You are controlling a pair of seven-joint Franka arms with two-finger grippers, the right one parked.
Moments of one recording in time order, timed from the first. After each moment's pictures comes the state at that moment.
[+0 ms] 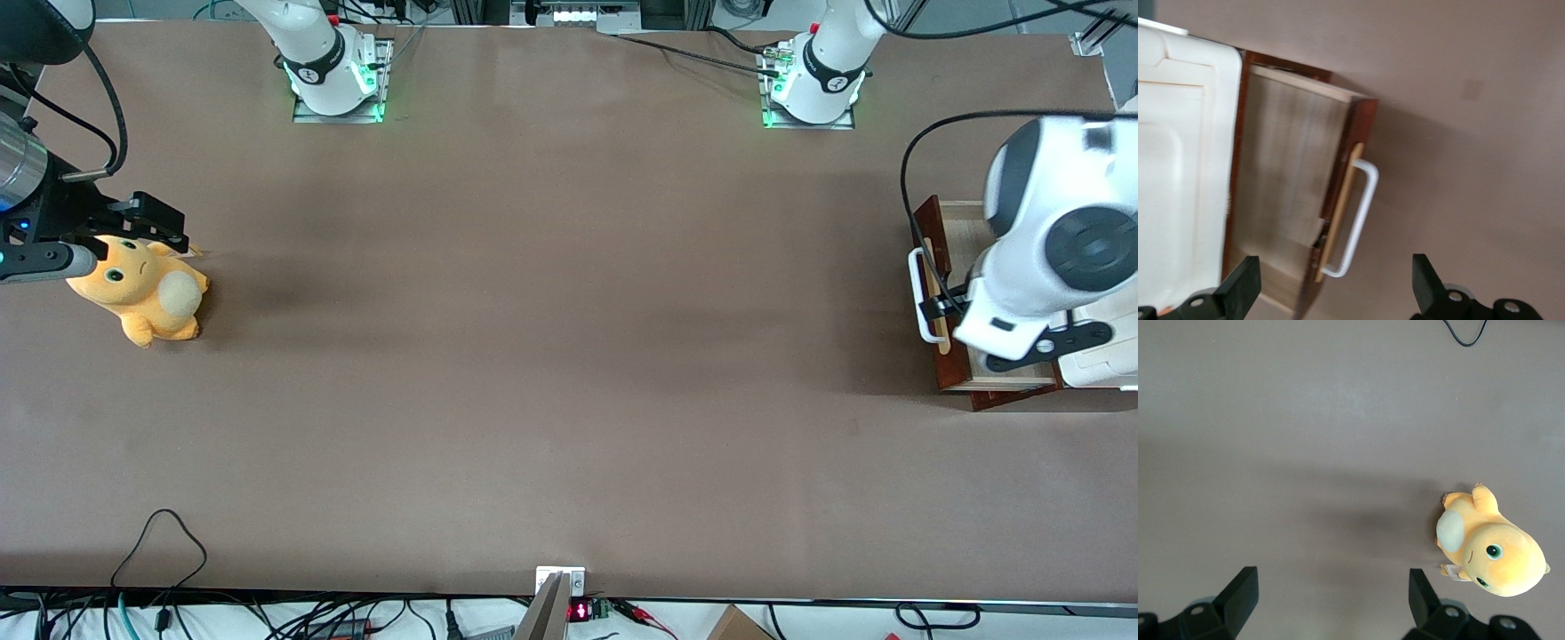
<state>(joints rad) 0.00 0.28 -0.09 -1.57 0.29 1.62 -0.46</state>
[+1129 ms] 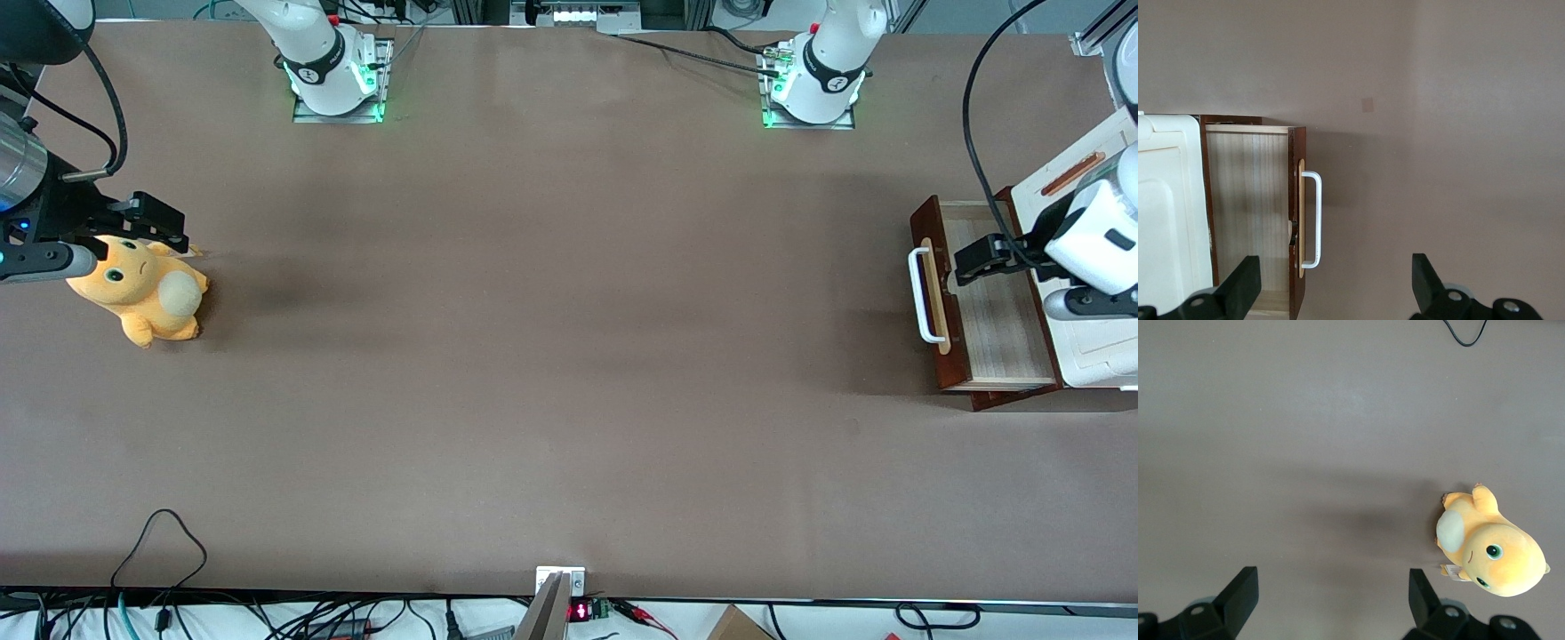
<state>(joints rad) 0.06 0.17 -0.10 -1.44 0.08 1.57 -0.07</state>
